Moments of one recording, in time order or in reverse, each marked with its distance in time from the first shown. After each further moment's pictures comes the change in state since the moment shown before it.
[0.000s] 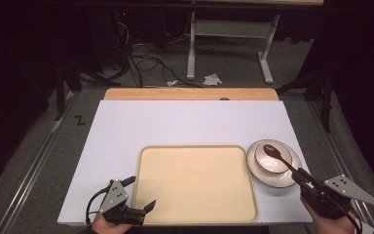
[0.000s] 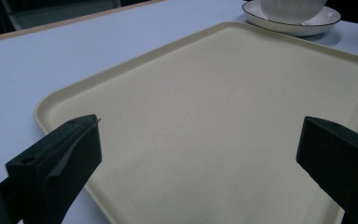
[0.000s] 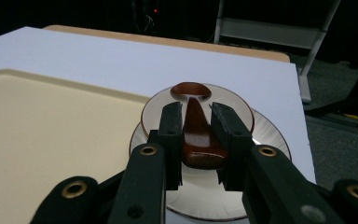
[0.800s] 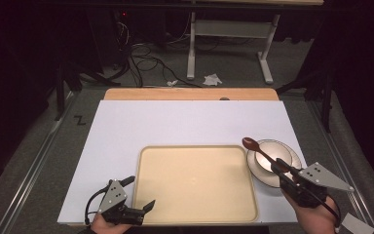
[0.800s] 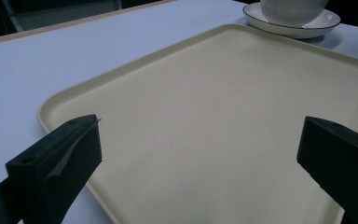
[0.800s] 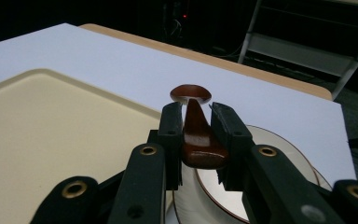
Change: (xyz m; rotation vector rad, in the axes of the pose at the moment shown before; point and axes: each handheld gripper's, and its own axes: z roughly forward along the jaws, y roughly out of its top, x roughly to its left) left arm 0.001 0.000 -0.001 -0.003 0.006 -0.008; right arm 0.015 0.028 -0.009 -0.096 0.025 -0.060
